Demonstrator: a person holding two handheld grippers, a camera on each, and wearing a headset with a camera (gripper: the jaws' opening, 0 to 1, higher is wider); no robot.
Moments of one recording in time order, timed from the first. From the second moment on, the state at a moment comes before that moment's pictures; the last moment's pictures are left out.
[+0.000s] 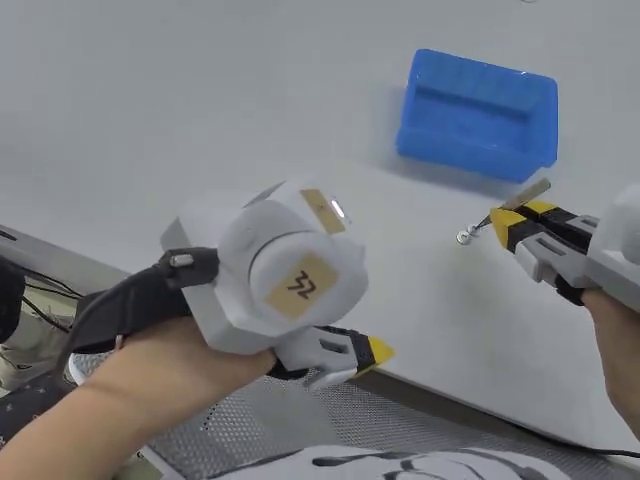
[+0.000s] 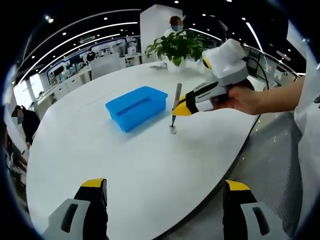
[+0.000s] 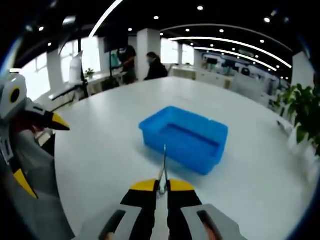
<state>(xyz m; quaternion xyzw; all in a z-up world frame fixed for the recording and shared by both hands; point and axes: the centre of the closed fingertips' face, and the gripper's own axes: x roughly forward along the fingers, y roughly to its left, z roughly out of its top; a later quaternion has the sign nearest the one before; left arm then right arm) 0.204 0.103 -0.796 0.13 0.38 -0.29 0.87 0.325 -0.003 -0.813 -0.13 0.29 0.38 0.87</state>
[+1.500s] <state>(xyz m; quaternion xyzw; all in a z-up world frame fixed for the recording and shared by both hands) 0.206 0.104 -0.793 0.13 0.37 -0.29 0.87 0.407 0.028 -0.756 -0.10 0.22 0.38 0.89</state>
